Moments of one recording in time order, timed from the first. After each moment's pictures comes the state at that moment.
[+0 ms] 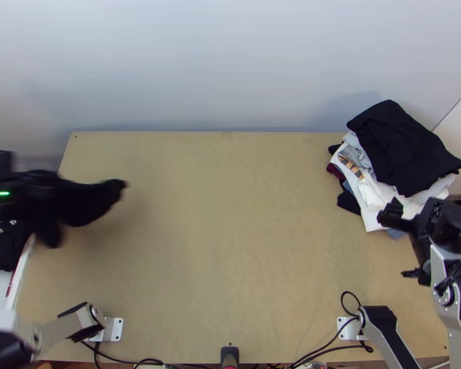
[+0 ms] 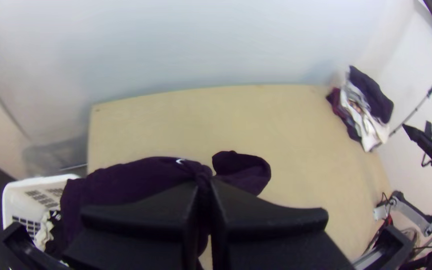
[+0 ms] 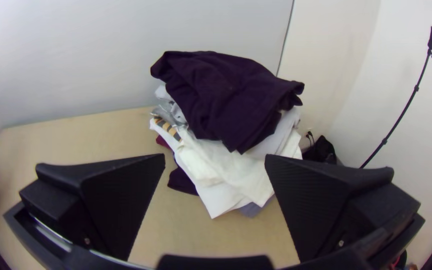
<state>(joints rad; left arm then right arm) 0.50 1.26 1.56 -1.25 0.54 0.53 0.02 0.67 0.96 -0.77 0.30 0.08</state>
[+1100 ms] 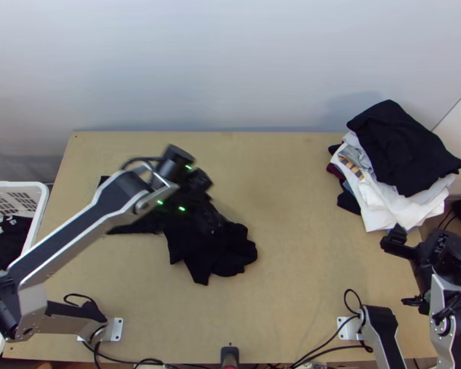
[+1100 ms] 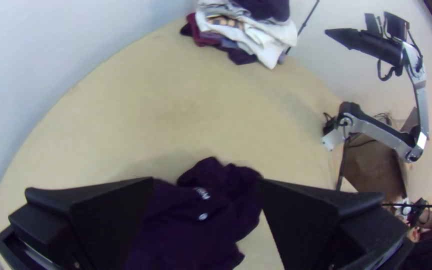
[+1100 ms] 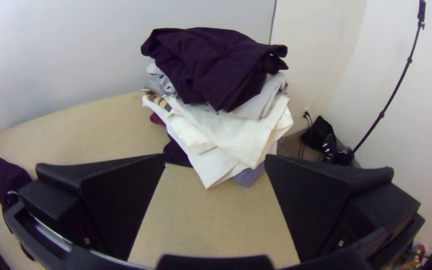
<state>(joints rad) -0.66 1.52 1.54 -0.91 0.29 0.14 -0.09 0.48 0.86 -0.90 0.21 0.10</state>
